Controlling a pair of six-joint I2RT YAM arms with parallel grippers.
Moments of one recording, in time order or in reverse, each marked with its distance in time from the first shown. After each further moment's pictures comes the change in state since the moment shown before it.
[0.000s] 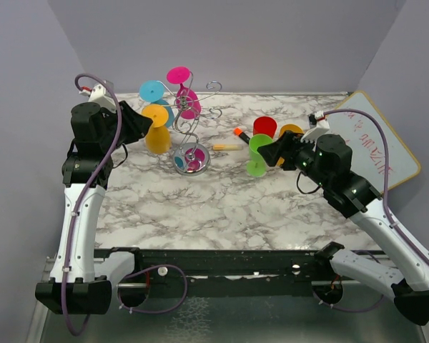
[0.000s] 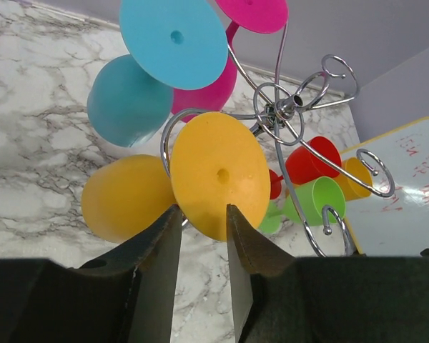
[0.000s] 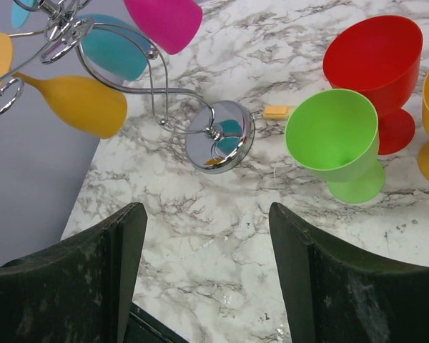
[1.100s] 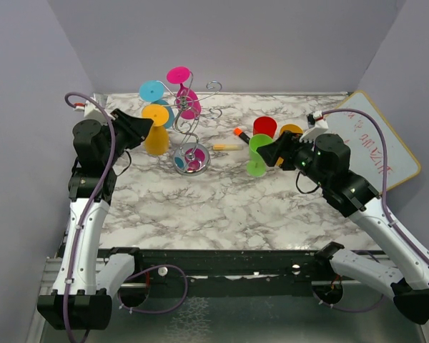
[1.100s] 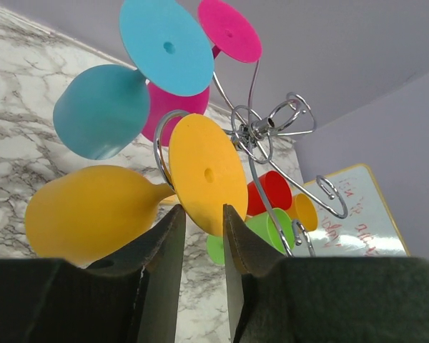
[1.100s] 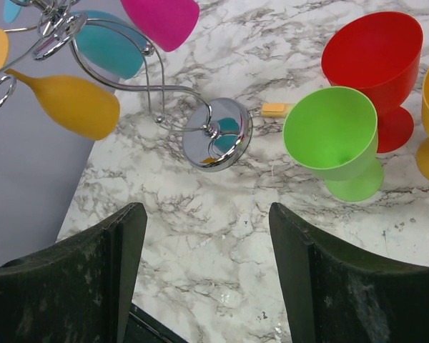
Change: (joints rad) left arm 0.000 -0.114 -0.214 0.248 -0.017 -0.229; right arm 0.000 0.010 0.000 -0.002 0.000 -0.003
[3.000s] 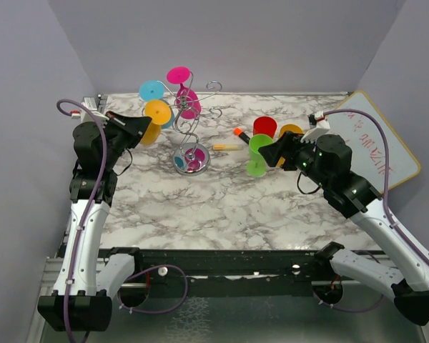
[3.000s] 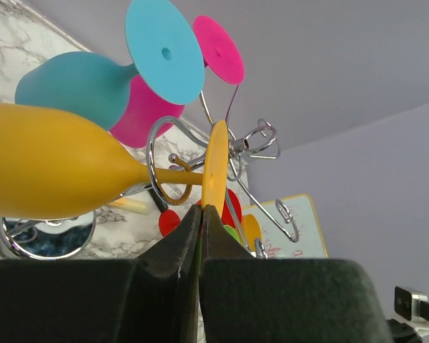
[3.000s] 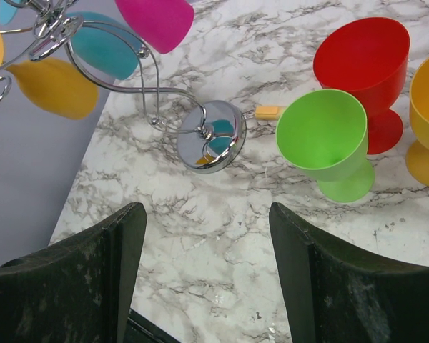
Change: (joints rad) left arm 0.000 -0.014 -0.032 0.068 -0.027 -0.249; right arm 0.000 -0.012 0.000 -0.009 0.016 -0.016
